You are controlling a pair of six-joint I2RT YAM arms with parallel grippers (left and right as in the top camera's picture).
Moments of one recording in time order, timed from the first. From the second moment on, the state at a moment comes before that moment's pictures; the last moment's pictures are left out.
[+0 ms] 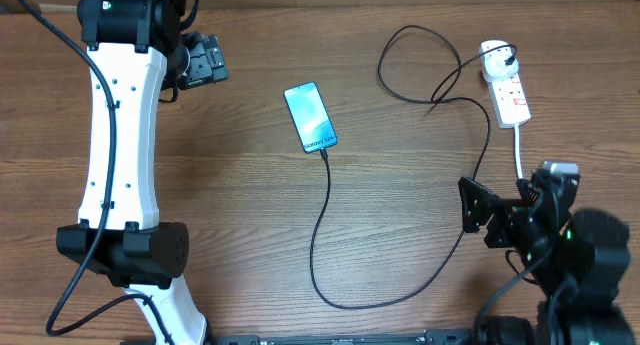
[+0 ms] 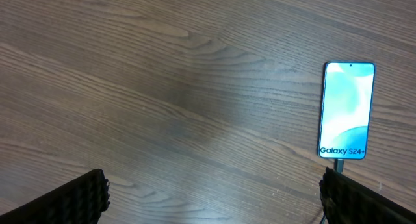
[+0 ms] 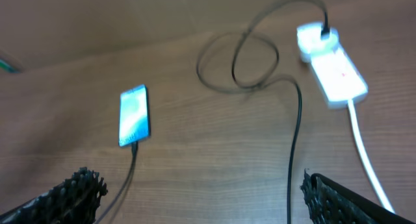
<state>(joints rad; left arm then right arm) -0.09 1.98 2.34 -1.62 -0.17 -0.42 -0.08 0.54 0.77 -0.75 -0.28 0.17</state>
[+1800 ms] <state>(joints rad) -0.09 1.98 2.34 -1.62 -0.17 -0.42 -0.08 0.02 0.14 -0.06 -0.28 0.17</state>
